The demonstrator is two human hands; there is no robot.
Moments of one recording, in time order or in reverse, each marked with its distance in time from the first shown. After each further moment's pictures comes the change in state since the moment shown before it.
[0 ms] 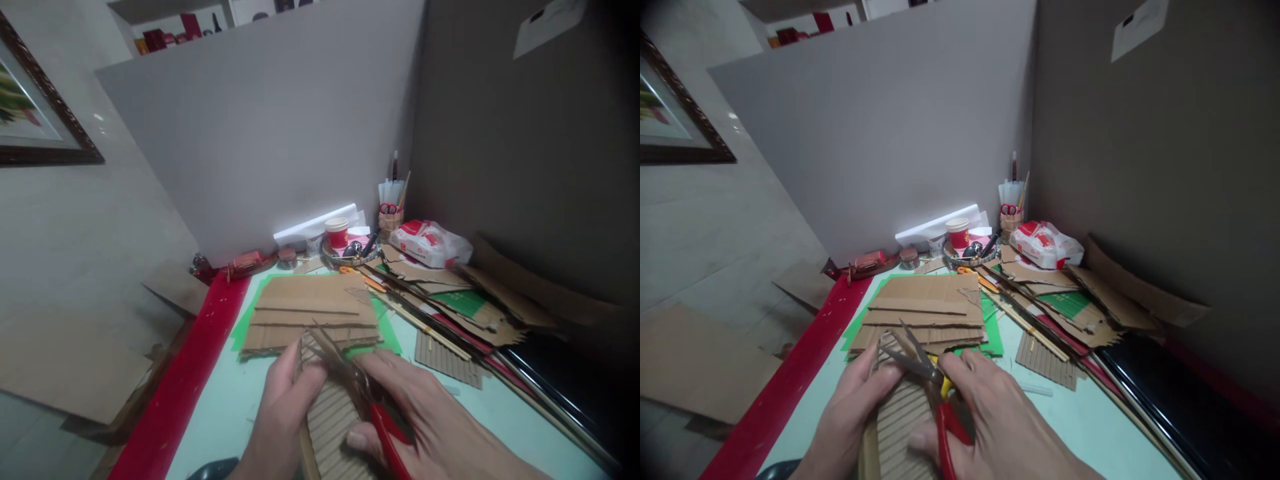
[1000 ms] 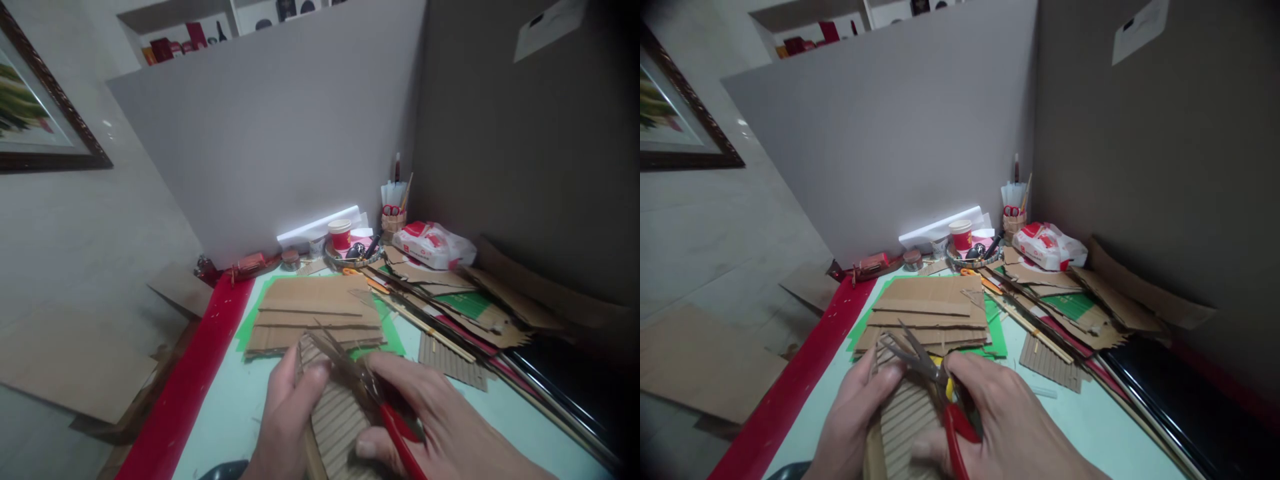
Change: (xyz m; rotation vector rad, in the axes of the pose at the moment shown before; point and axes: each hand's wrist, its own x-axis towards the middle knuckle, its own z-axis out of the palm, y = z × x) left_hand -0.005 -0.009 -0.005 -0.154 0.003 -0.070; right_hand -0.005 -0.004 -0.006 0.075 0.068 -0.122
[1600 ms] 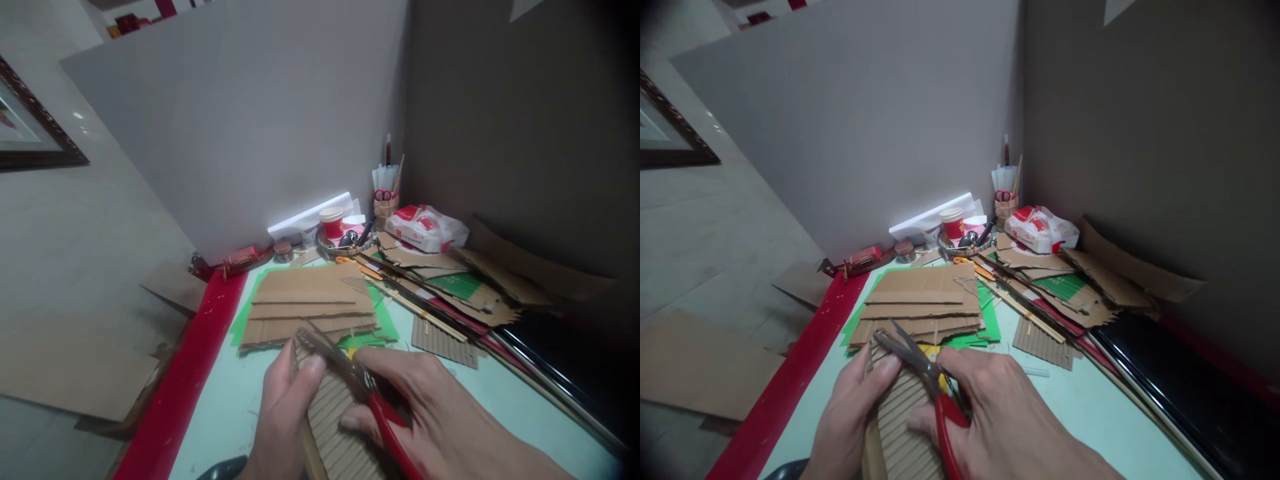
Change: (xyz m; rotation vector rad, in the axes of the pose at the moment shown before) left_hand 0.000 -0.004 0.004 0.080 0.067 -0.043; right_hand -0.002 0.012 0.009 0.030 -0.015 0.030
